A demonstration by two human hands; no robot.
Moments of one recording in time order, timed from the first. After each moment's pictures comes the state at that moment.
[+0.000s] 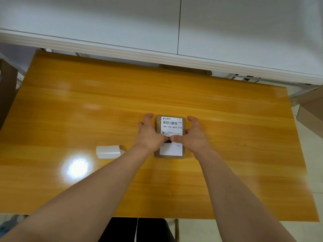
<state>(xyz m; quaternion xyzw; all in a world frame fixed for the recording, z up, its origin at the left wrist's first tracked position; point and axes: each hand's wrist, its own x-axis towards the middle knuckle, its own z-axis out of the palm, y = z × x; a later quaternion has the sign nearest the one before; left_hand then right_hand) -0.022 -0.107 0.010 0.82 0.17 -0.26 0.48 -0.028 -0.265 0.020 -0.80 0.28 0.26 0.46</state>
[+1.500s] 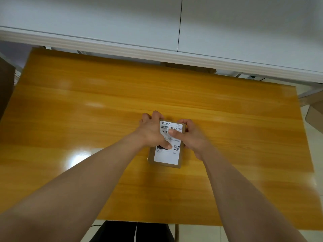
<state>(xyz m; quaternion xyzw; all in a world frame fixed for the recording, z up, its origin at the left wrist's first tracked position) 0.014 -0.111 0.009 0.88 0.01 -0.37 0.31 -0.013 -0.280 0.006 -0.74 0.23 0.29 0.56</state>
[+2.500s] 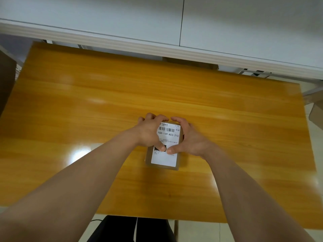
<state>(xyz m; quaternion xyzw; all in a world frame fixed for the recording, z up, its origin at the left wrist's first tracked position) 0.006 -0.101 0.016 0.87 -0.08 -0.40 0.27 -0.022 -0.288 0.013 -0.82 0.06 0.38 0.43</state>
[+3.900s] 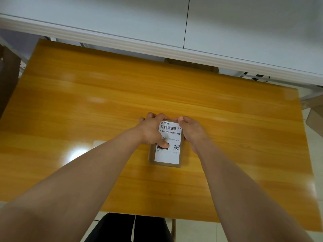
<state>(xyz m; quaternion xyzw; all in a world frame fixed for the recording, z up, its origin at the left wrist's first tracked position) 0.002 -0.098 0.008 0.87 -0.03 -0.38 0.31 -0.008 -0.256 0.020 -0.77 0.27 0.27 0.51</state>
